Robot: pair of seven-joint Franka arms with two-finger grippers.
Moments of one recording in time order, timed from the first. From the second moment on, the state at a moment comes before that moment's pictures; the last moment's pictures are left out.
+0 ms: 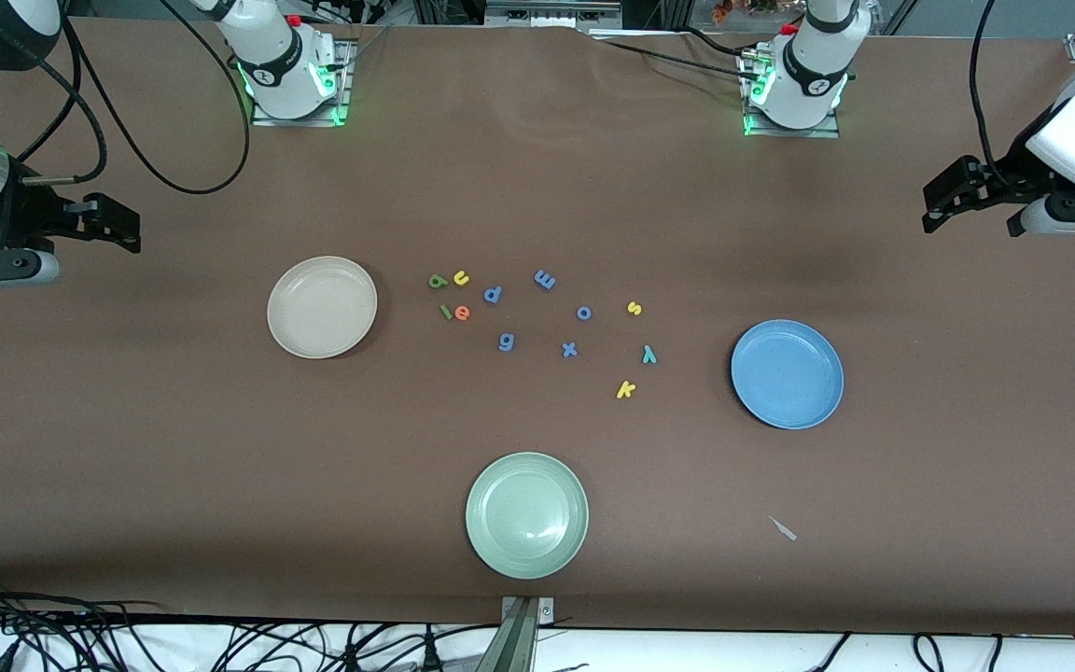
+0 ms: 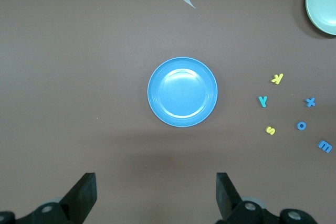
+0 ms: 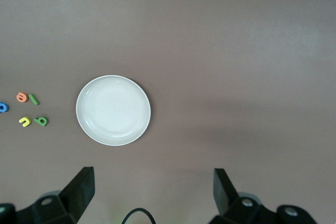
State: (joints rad) left arm -0.02 -0.05 -0.05 -1.65 0.00 1.62 -0.05; right arm 0.01 0.14 0.09 -1.46 -0.08 1.50 -0.04
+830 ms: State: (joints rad) left arm -0.02 -0.05 -0.05 -1.65 0.00 1.59 -0.05; right arm 0.01 0.14 0.09 -1.46 -0.08 1.50 -0.03
